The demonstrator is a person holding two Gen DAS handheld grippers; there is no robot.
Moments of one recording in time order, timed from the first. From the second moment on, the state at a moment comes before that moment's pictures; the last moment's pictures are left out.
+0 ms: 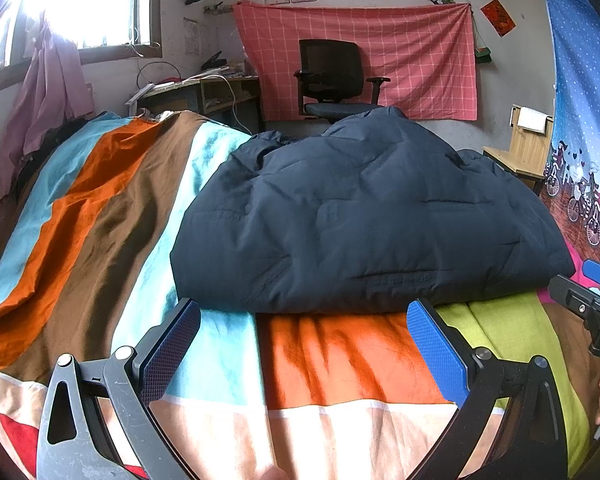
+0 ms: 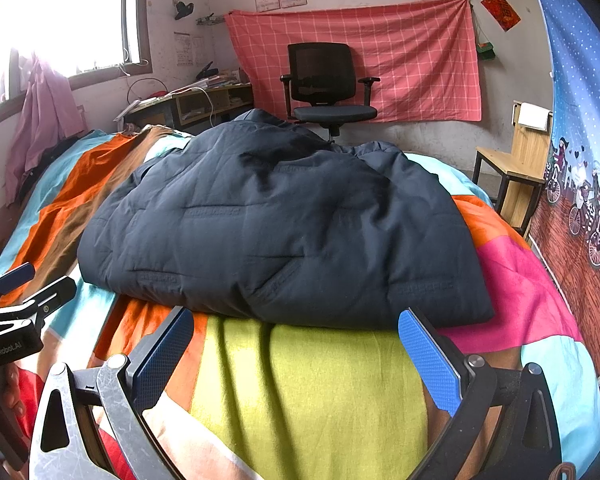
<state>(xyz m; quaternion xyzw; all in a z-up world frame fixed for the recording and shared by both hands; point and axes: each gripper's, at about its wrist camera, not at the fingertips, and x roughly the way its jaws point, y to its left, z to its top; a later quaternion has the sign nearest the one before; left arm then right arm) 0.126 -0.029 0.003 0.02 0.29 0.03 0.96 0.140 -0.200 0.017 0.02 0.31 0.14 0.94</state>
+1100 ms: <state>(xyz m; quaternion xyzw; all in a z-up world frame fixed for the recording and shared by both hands) 0.128 -0.024 -0.005 0.04 0.30 0.04 0.95 0.140 -0.199 0.016 0.02 0.31 0.14 0.94</state>
